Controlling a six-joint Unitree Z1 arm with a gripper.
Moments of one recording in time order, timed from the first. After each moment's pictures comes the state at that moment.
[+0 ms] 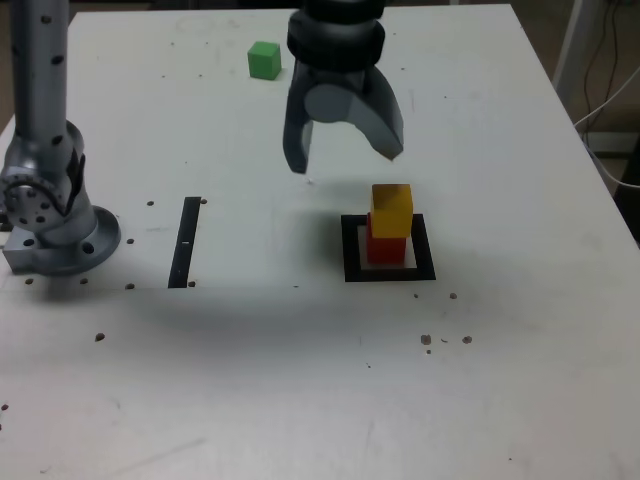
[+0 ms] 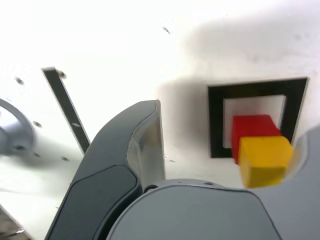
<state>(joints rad) 0.10 1.87 -1.44 1.30 0.07 0.22</state>
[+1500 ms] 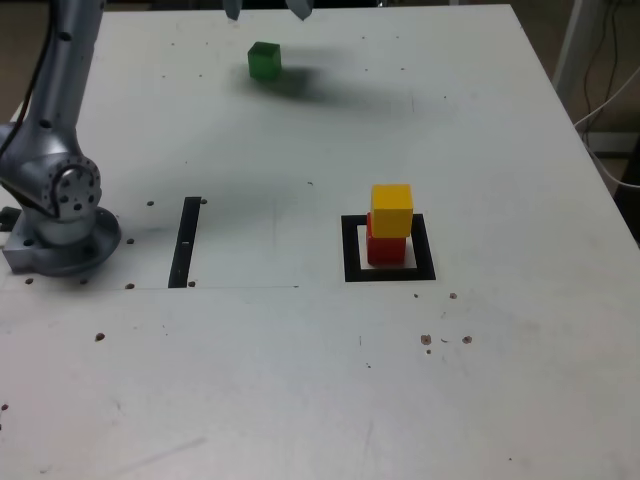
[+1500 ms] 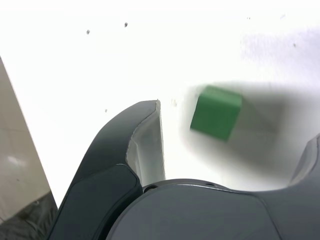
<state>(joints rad) 0.89 2.18 -1.91 1.33 0.44 0.99</state>
